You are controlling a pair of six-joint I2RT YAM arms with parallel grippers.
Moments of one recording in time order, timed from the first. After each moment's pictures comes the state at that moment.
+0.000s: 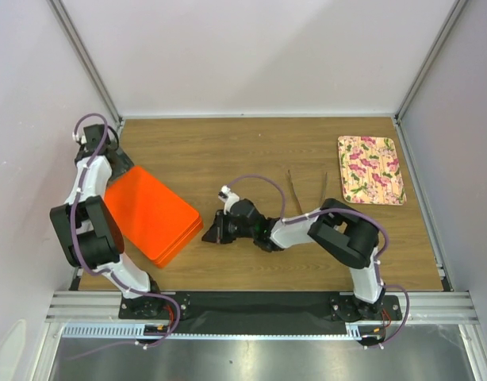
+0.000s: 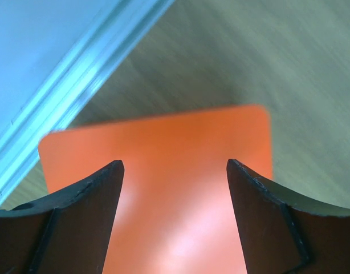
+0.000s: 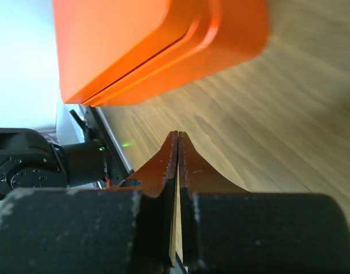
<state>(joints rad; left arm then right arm) 0.31 1.68 1.34 -0.57 -0.23 -0.38 1.04 1.96 0.98 0.55 -0.21 0.89</state>
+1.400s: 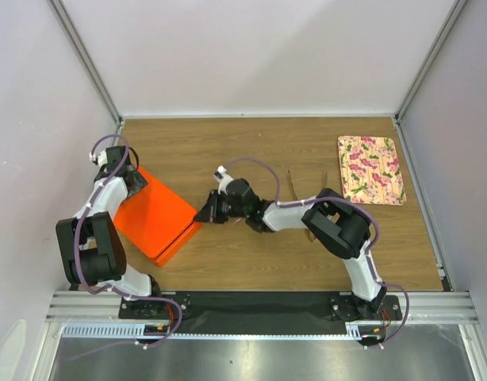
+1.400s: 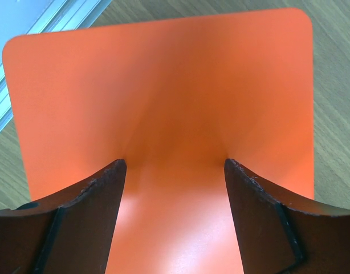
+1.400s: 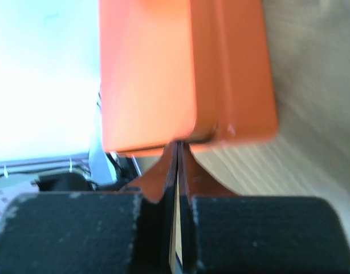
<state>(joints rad) 0.20 1.52 0.99 -0.43 -0.34 -0.48 0.97 2.07 1.16 0.58 -0.29 0.95</state>
